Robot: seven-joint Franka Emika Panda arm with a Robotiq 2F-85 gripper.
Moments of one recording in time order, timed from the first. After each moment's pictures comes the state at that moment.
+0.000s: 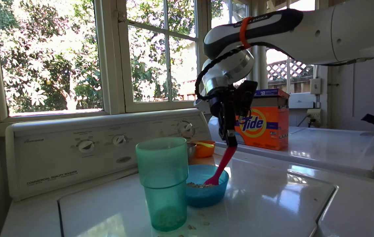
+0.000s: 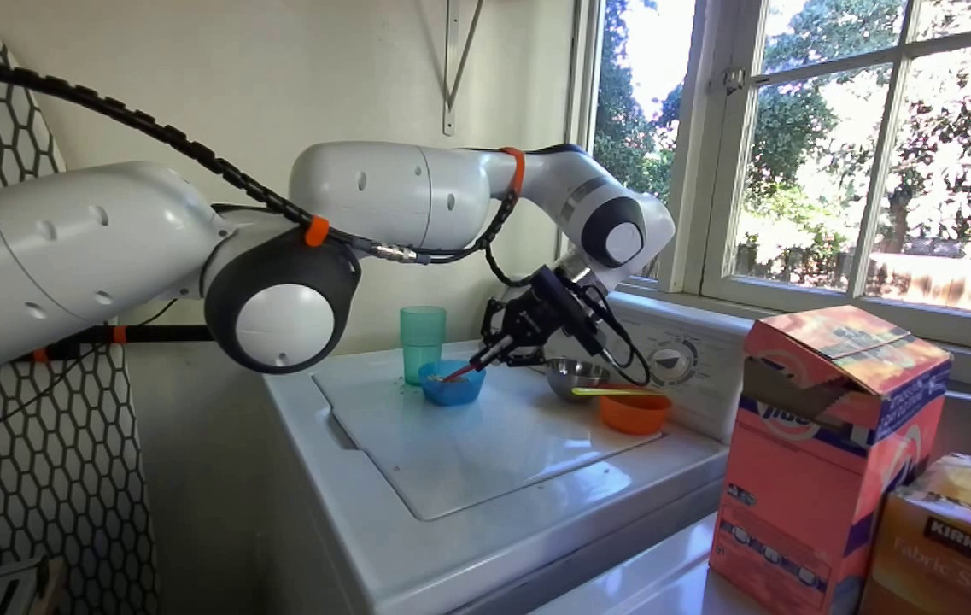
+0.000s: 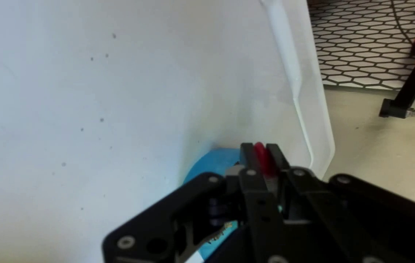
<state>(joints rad) -0.15 1.10 0.23 -0.46 0.31 0.94 -0.77</state>
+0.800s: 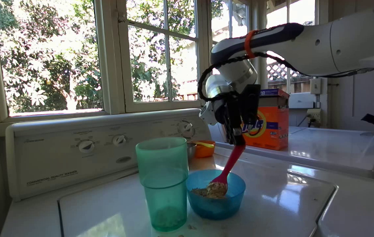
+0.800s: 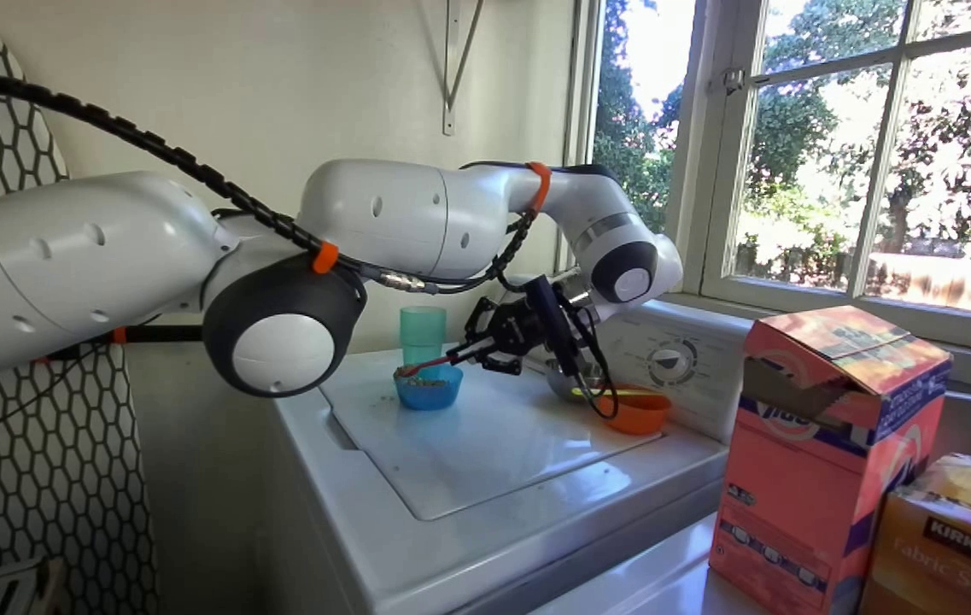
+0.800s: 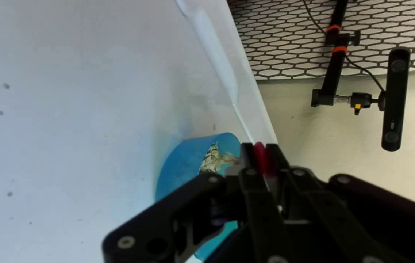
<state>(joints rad) -0.22 1.14 0.33 -0.51 0.43 0.84 -0.59</state>
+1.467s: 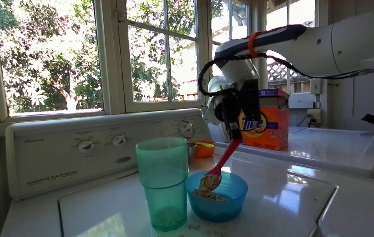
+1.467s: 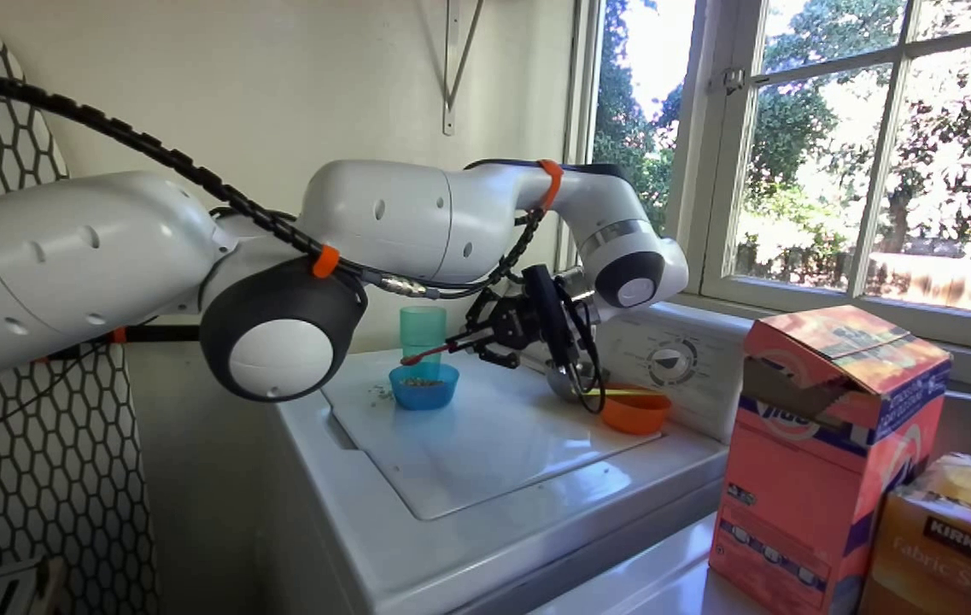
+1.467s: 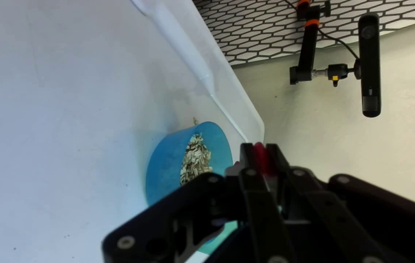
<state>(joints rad) -0.25 1.14 0.35 -0.53 0.51 0.84 -0.40</state>
